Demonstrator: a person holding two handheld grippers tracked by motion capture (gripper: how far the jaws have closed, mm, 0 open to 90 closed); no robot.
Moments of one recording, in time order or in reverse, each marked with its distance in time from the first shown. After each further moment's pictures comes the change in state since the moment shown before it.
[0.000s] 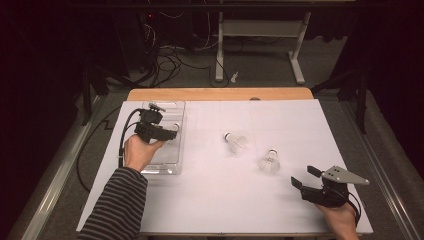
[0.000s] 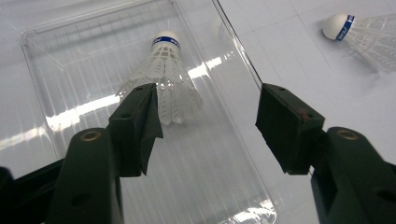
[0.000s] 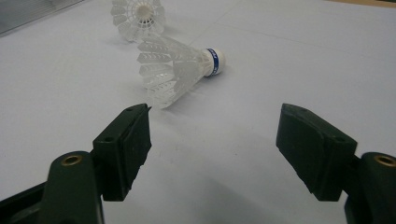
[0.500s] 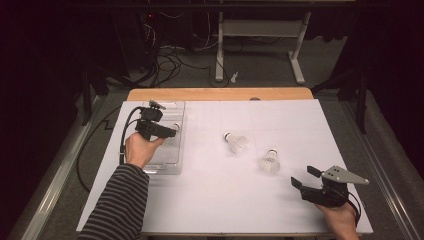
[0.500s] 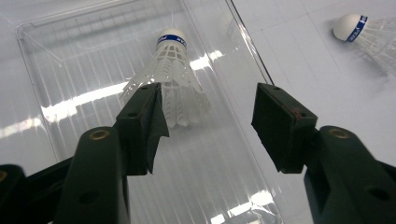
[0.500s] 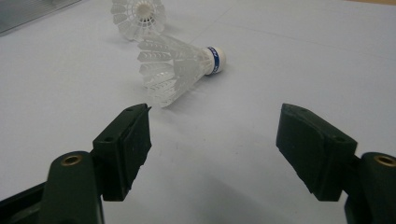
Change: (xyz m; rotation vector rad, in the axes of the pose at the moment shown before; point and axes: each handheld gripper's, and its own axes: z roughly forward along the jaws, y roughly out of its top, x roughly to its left) left arm 0.003 0.006 0.009 0.025 0.018 -0.015; right arm 0.000 0.000 0.001 0.006 0.003 0.005
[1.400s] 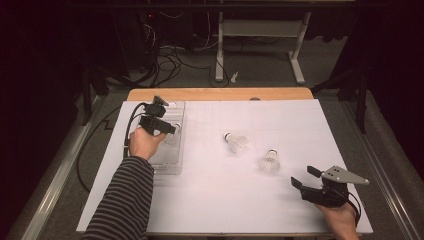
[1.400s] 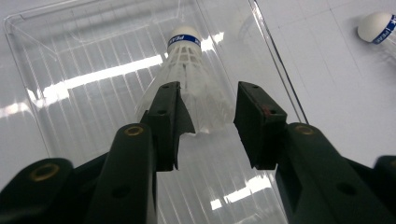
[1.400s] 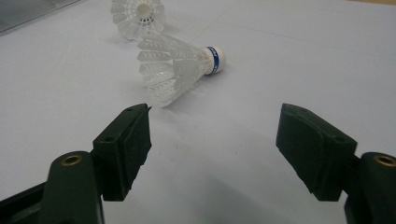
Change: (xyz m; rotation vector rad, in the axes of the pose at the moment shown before) left arm 0.002 0.011 0.025 0.083 0.052 -0.025; right arm 0.000 0.000 0.000 0.000 -0.001 0.000
